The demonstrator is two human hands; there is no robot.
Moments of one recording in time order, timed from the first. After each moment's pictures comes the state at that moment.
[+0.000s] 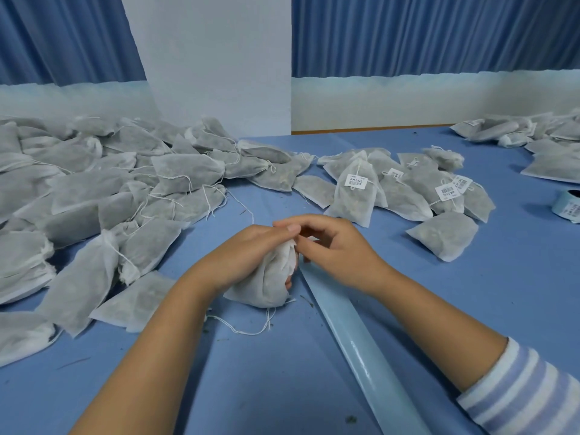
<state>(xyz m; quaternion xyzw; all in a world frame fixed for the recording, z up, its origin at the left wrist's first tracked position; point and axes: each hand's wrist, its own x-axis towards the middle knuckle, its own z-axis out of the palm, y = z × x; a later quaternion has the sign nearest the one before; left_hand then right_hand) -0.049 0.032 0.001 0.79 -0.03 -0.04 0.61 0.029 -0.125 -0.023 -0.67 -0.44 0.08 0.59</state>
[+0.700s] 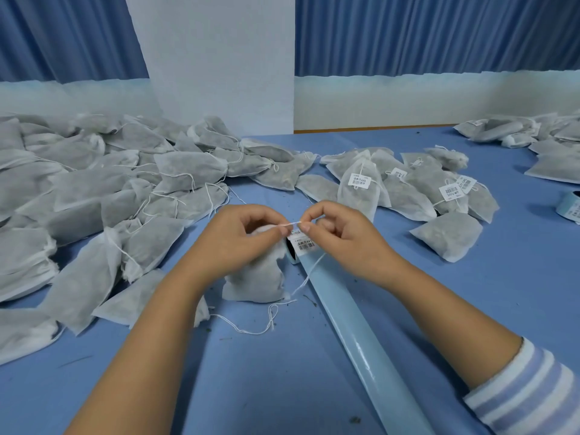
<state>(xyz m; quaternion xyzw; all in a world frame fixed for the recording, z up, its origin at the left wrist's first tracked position) -0.047 0.047 0.004 0.86 -0.01 0.15 0.49 0.039 -0.132 -0.016 -0.73 -0.40 0.06 0.56</state>
